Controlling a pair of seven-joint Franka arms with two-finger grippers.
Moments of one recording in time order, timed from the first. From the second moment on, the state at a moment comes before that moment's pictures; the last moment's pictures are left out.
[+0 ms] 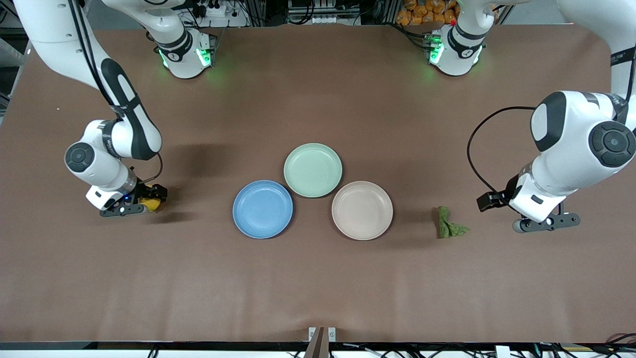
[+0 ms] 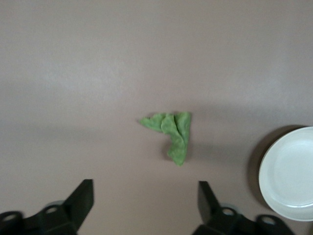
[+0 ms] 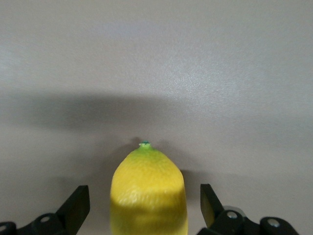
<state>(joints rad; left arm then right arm) -0.07 0.31 -0.07 -1.70 0.02 2.03 -0.26 0.06 0.42 -0.13 -2.13 0.03 2.54 -0.21</state>
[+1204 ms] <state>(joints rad) -0.07 0.05 -0.09 -2.12 0.02 2.26 -0.28 0.07 0.09 -0.13 -2.00 0.03 2.10 -0.21</state>
